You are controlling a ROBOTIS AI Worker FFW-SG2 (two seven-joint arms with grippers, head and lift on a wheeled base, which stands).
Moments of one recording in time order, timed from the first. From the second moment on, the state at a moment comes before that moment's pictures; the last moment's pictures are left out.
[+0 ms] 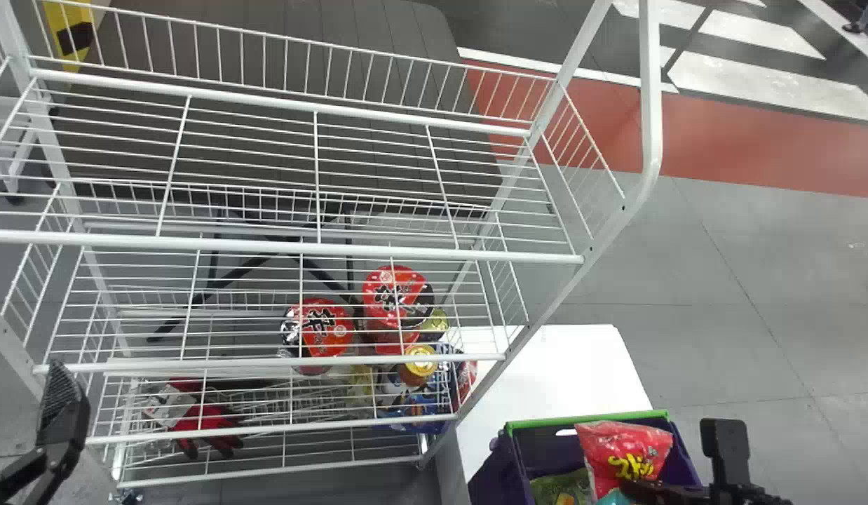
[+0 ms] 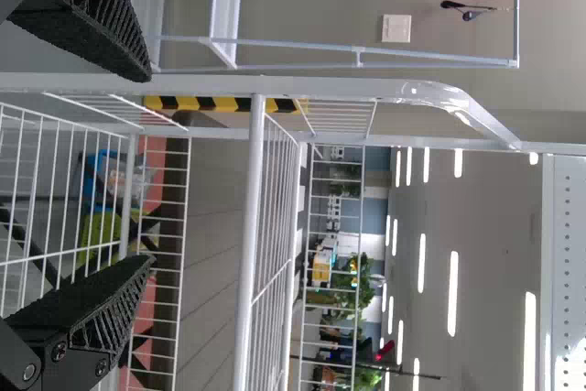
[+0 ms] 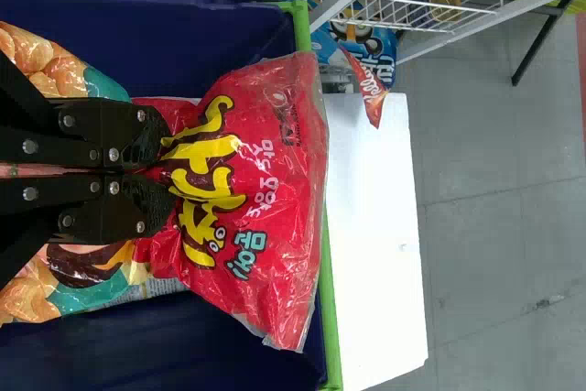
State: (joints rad) left arm 0.74 0.20 -0.16 -1.93 0.10 -0.36 0.26; right arm 0.37 -0.35 -0.53 -1.32 0.00 0.57 0.56
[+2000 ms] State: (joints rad) left arm 0.70 0.20 -0.17 -1.85 0.10 -0.42 0.26; right arm 0.38 -0.33 -0.56 -1.34 -0.01 0.60 0.58
